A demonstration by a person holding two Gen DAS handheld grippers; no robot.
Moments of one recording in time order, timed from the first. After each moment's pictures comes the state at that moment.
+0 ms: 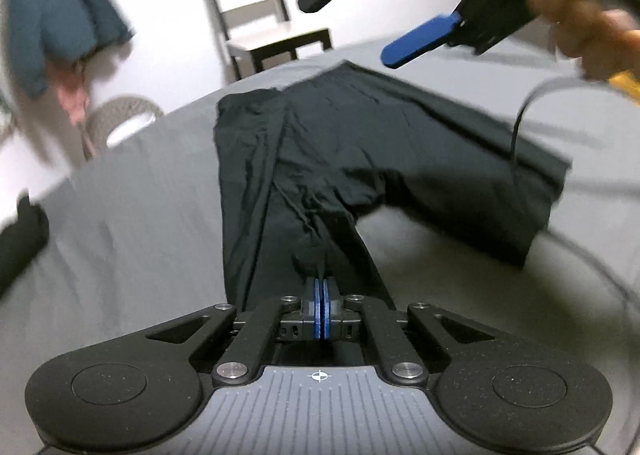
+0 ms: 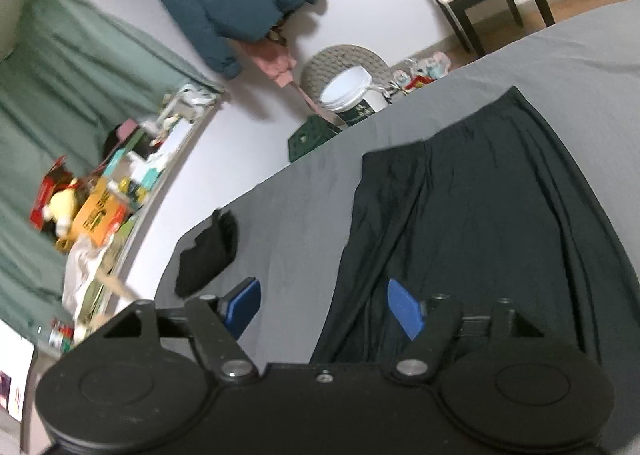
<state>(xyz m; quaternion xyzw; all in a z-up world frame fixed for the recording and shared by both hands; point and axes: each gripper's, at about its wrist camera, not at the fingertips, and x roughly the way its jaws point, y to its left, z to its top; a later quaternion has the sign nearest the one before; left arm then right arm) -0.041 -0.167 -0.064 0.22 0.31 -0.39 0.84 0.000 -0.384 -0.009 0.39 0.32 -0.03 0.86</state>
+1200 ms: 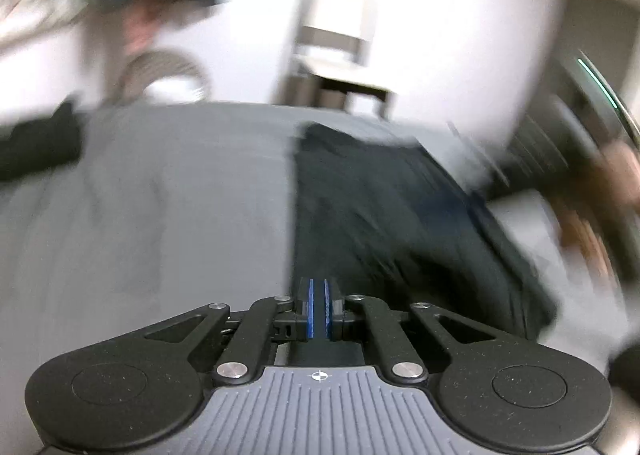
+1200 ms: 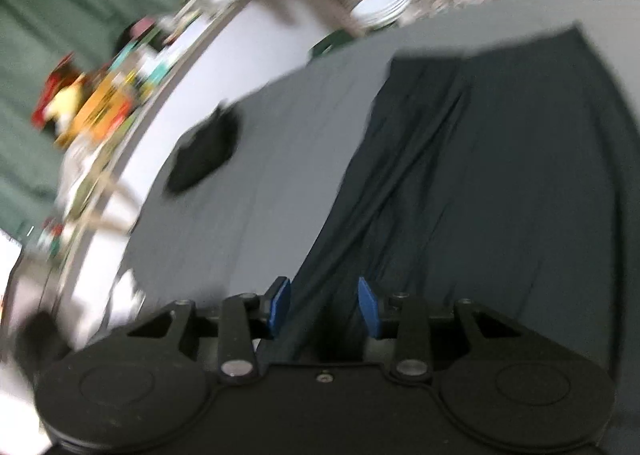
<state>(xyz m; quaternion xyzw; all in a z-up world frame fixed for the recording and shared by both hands) 0.028 -0.080 -0.052 -0.05 0.36 -0.34 0.87 -0.007 -0.343 -0.057 0.32 0.42 0.07 0.85</state>
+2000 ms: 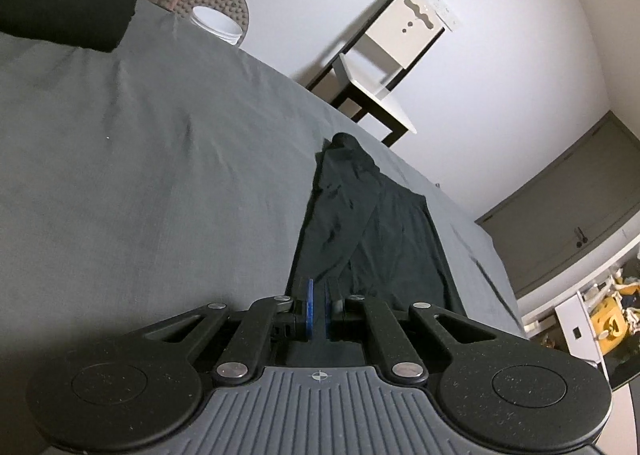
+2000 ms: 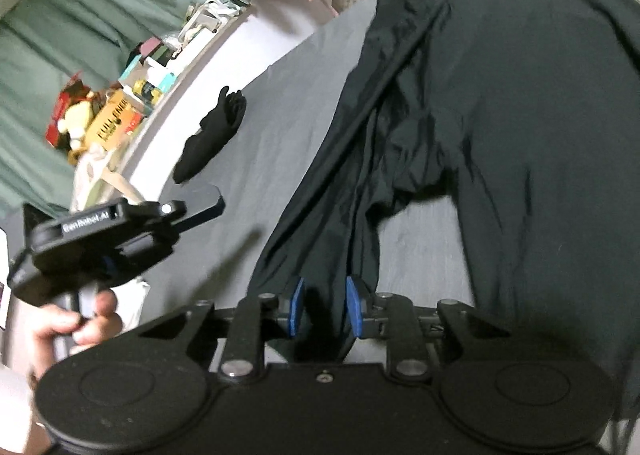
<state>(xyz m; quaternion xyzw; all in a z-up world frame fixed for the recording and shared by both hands) 0.064 -0.066 -0.080 -0.19 0.43 -0.35 0.81 -0.056 -0.311 -0.120 0.39 0.37 0.08 0.84</state>
